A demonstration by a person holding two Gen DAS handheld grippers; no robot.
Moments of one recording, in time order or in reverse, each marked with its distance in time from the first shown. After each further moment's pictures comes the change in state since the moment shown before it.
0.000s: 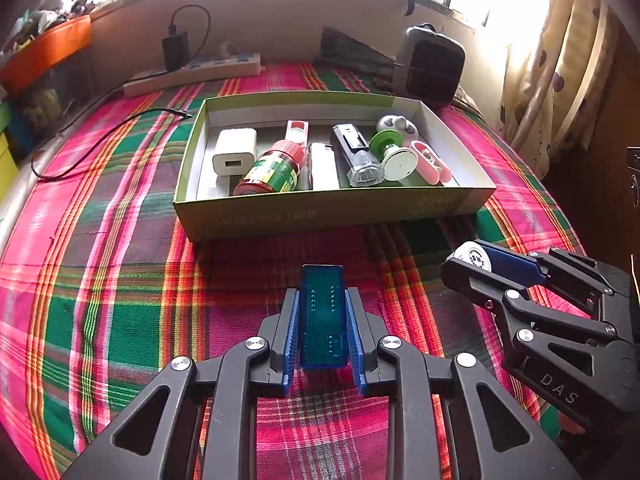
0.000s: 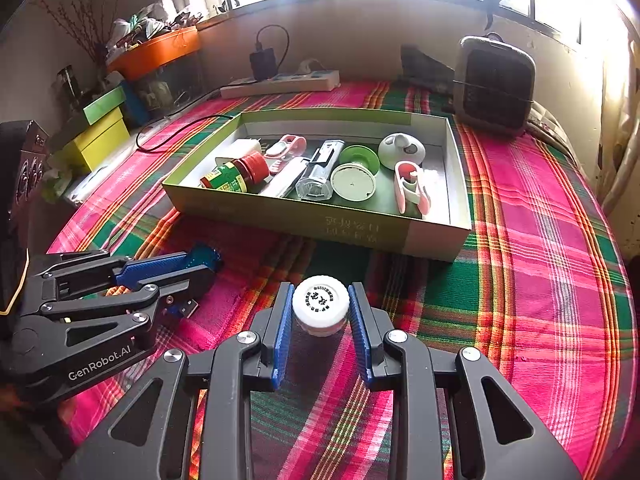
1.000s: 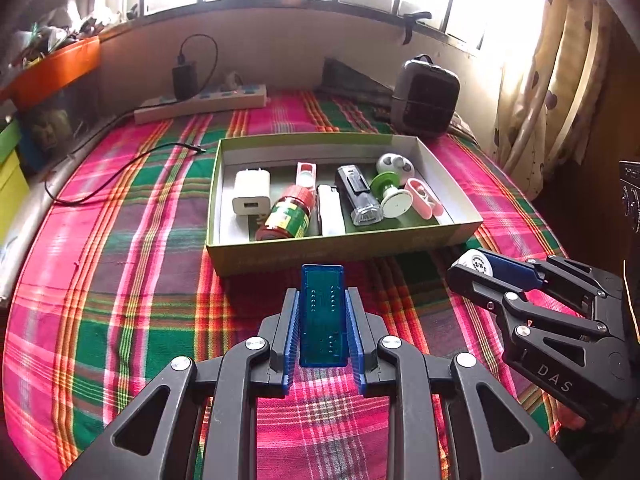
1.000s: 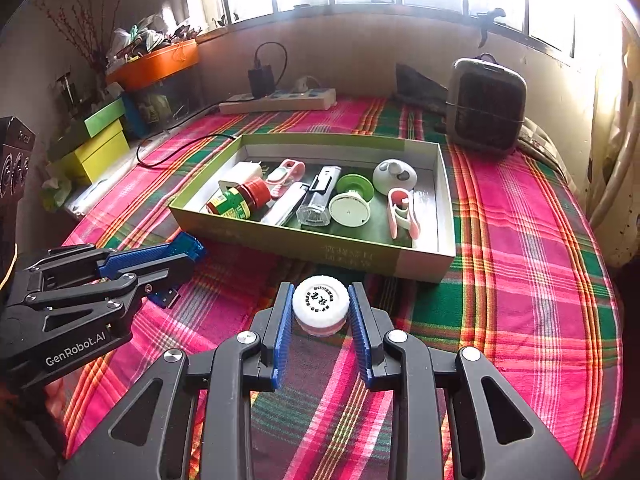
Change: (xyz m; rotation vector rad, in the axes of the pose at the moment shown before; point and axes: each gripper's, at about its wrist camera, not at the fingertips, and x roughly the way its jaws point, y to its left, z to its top) left arm -0.031 0.008 0.014 -0.002 -0.077 -0.005; right arm -0.018 0.003 0.015 -0.002 -0.042 -0.023
